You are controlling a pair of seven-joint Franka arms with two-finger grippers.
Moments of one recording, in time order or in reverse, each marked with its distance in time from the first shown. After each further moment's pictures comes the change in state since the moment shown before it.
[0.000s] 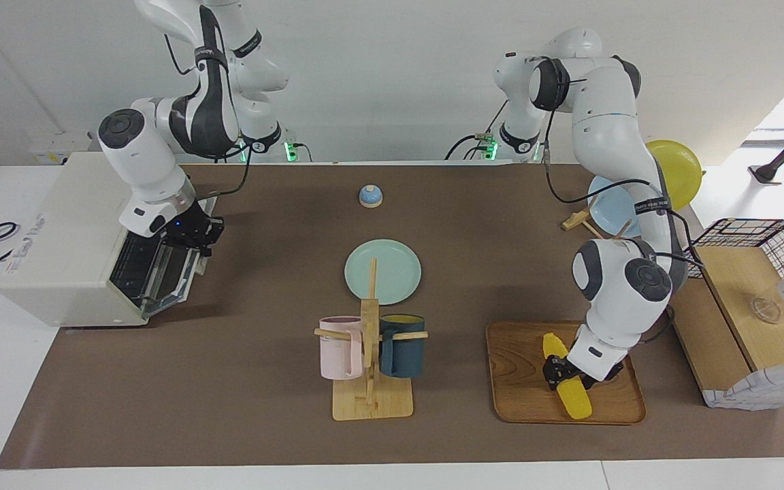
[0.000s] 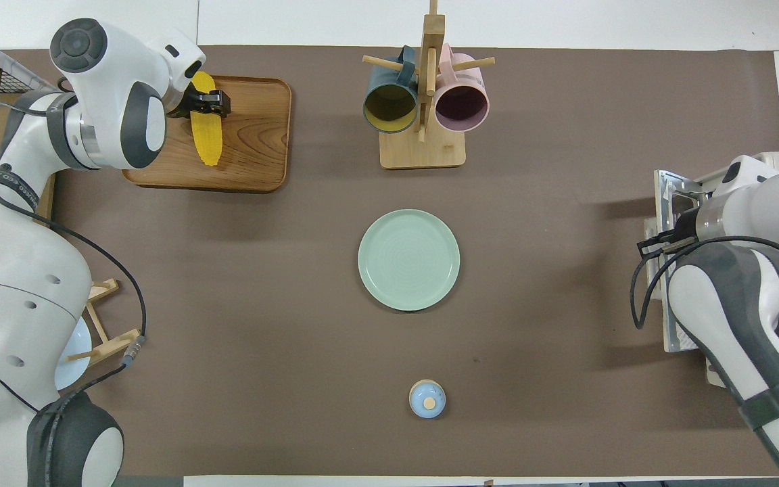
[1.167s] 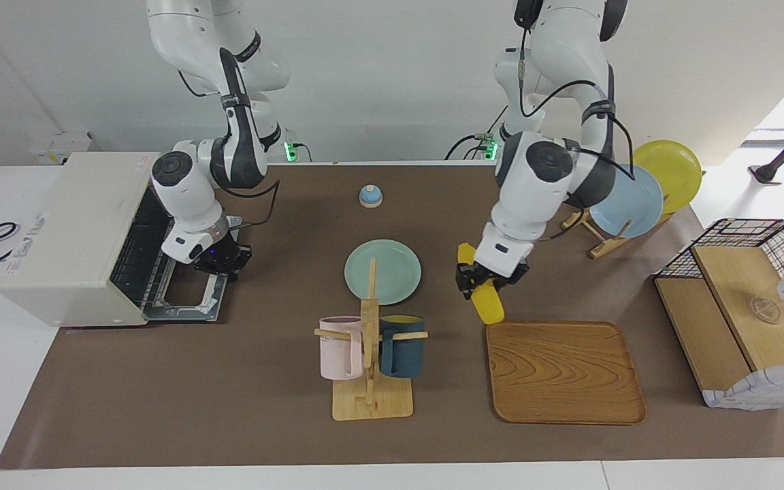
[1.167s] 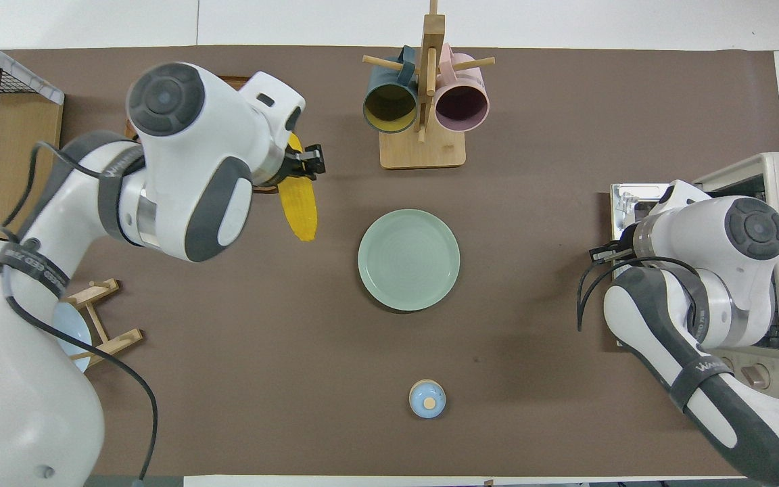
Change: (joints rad) left arm -0.323 -0.484 -0.021 -0.454 -0.044 -0.111 -0.481; right arm 0.059 0.111 -0.007 -0.116 -0.017 0.268 0.113
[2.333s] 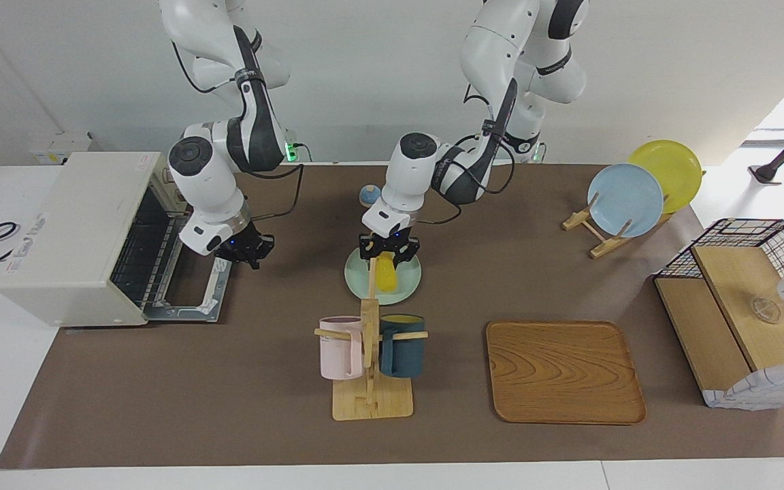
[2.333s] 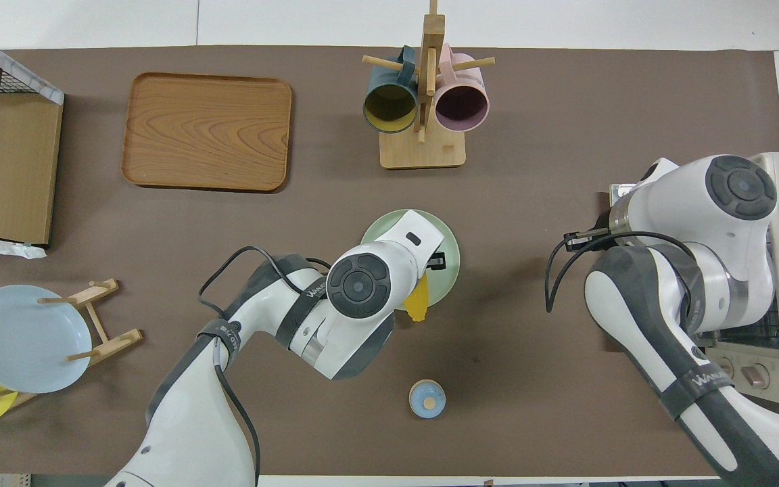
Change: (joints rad) left arm -0.301 0.049 0.011 -0.276 -0.001 0.492 -0.176; right arm 0.120 -0.031 -0.015 0.184 0.037 -0.298 0.213
